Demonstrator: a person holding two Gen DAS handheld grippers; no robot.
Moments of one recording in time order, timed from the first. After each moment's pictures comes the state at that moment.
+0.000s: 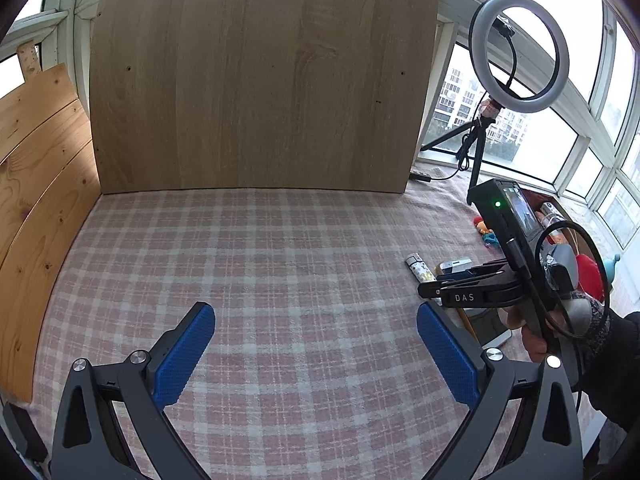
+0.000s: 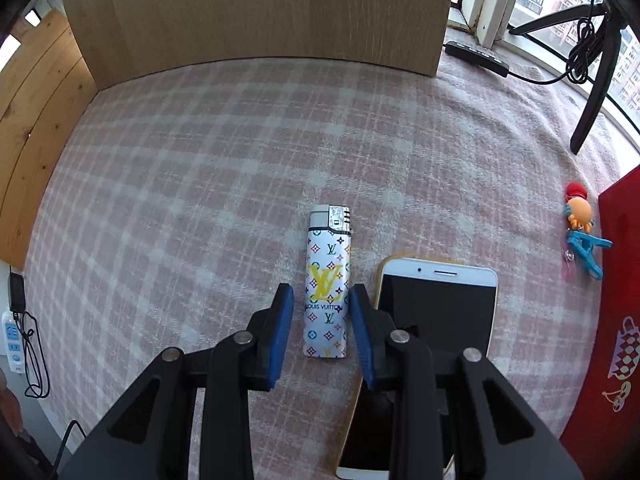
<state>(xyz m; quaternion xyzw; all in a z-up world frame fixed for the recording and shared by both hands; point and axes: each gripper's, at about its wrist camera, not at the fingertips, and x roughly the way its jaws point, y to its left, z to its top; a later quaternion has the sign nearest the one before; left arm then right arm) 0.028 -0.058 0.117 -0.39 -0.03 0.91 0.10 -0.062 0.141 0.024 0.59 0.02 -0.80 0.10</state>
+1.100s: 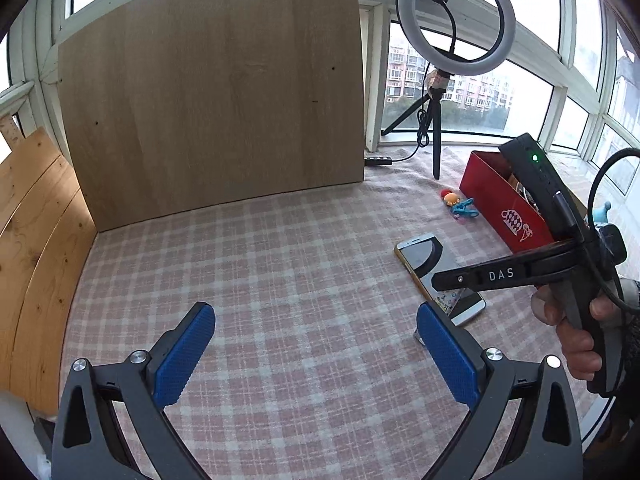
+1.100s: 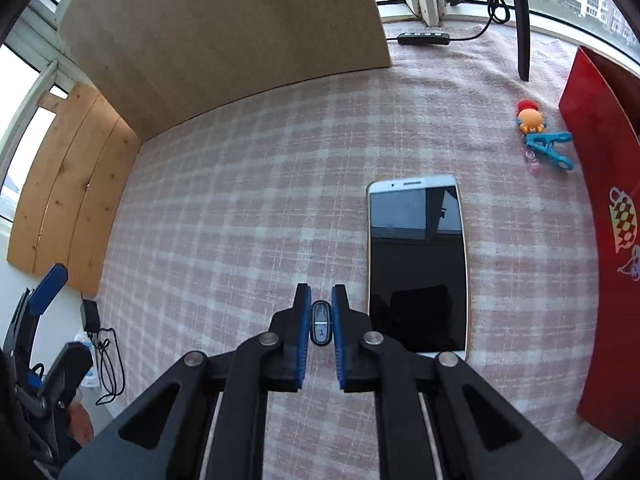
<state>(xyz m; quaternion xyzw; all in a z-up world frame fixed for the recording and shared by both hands) 0.064 0.004 0.144 -0.39 0.05 0.91 0.11 -0.001 0.289 0.100 0.57 -0.14 -0.80 0.13</state>
